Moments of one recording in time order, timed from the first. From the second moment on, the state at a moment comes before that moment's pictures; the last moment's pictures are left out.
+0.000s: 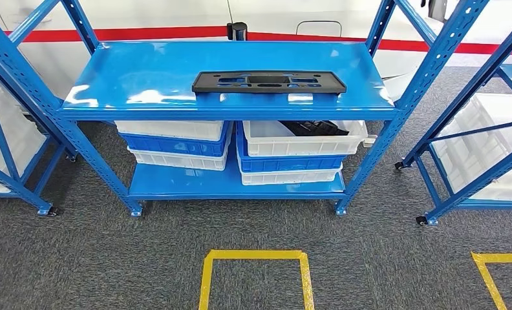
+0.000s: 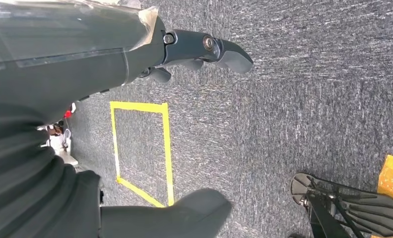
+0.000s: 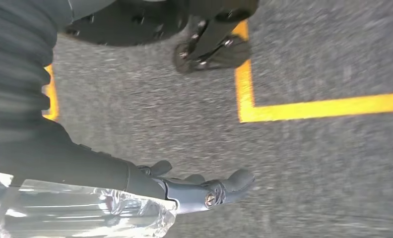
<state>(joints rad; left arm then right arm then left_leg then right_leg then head) 0.00 0.15 -0.49 -0.19 0.52 0.09 0.14 0.07 0.05 0.64 -0.44 -0.56 -0.52 -0.27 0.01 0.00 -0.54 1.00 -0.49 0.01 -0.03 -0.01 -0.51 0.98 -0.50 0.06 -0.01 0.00</state>
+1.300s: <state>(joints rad) -0.12 0.00 -0.49 -0.23 0.56 0.08 -0.01 0.24 -0.07 0.49 -1.29 0.49 -0.61 -0.20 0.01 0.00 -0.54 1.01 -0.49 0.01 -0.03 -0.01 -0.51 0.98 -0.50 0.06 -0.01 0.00</state>
